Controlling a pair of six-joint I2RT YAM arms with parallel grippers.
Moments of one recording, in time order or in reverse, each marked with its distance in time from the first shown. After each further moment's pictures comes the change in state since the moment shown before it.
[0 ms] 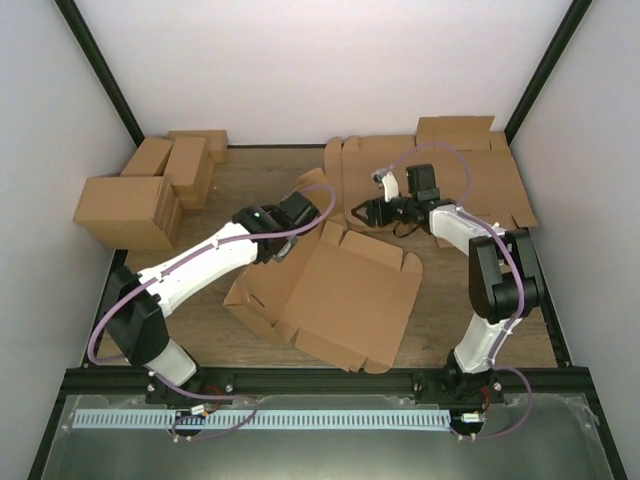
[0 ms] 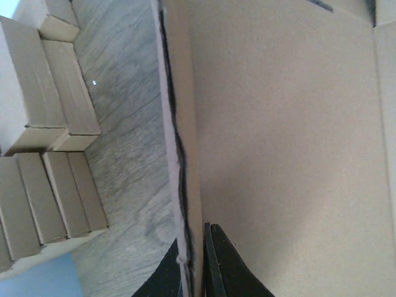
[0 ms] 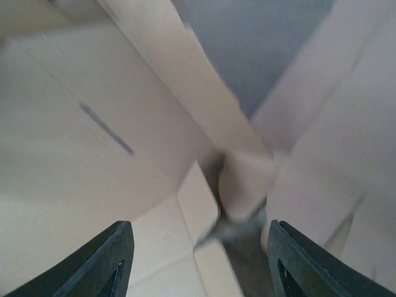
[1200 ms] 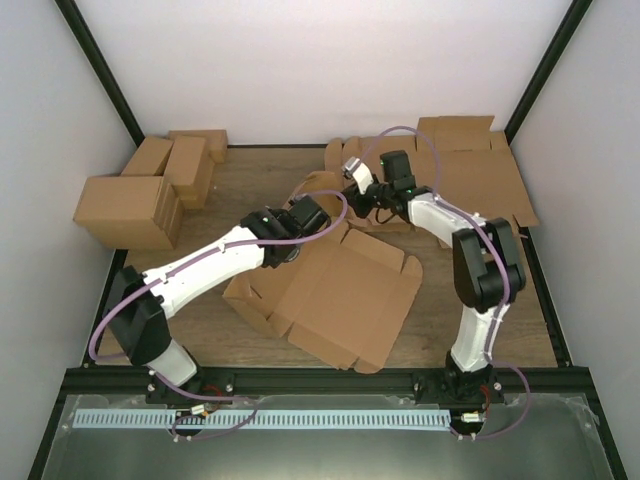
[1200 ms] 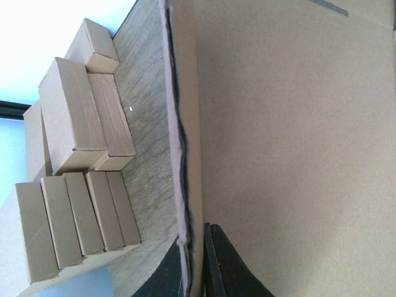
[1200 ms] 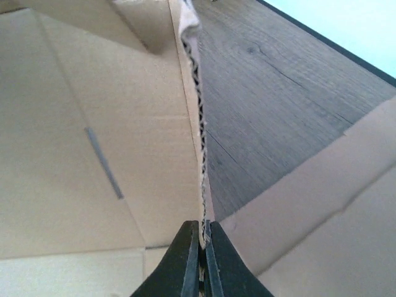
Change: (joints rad) left arm -0.068 0.014 -0.004 0.056 -0.158 0.047; right arm 0.119 0.158 0.257 0.027 0.089 -0.371
